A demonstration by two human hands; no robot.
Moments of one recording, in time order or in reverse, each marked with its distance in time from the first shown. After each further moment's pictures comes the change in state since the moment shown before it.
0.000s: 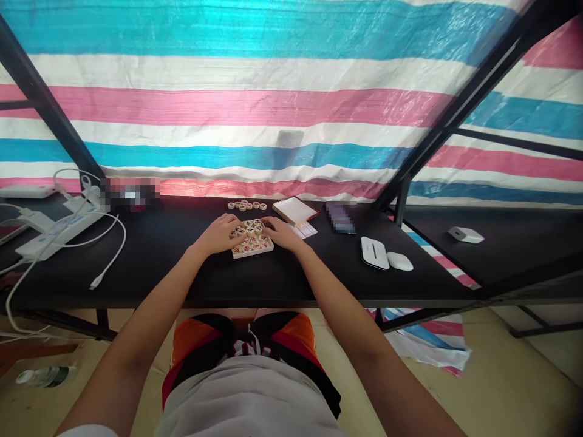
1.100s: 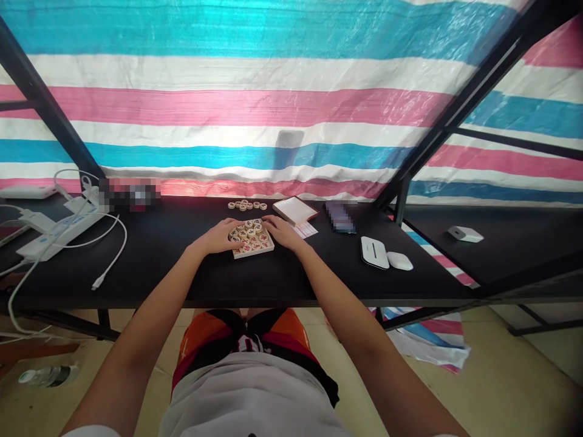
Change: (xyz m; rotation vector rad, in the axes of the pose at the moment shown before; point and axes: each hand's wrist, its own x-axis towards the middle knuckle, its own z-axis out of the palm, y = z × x) left_hand -0.004 -0.015 0.005 -0.222 -0.231 -0.182; right_hand 0.004 0.006 0.000 0.021 0.063 -0.019
